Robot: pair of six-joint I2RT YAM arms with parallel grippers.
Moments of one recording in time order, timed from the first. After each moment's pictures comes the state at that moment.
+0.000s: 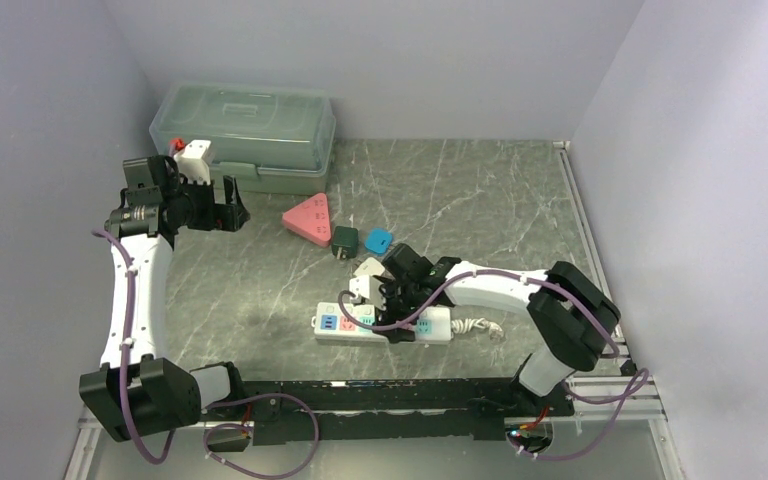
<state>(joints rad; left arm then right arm) 0.22 1.20 1.24 -0.77 0.45 0.16 0.89 1.59 0.87 -0.39 -0.39 -0.59</state>
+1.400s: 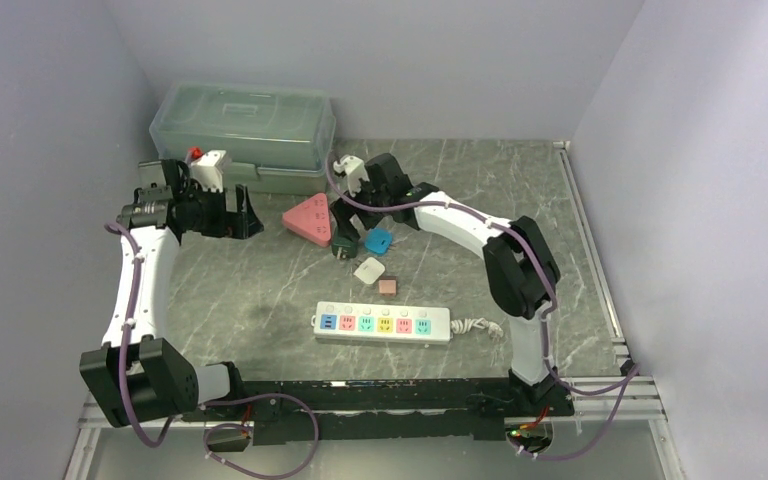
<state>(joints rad) 0.20 1.25 1.20 -0.80 0.56 0.18 0.68 1.98 1.54 -0.26 -0.30 -0.11</state>
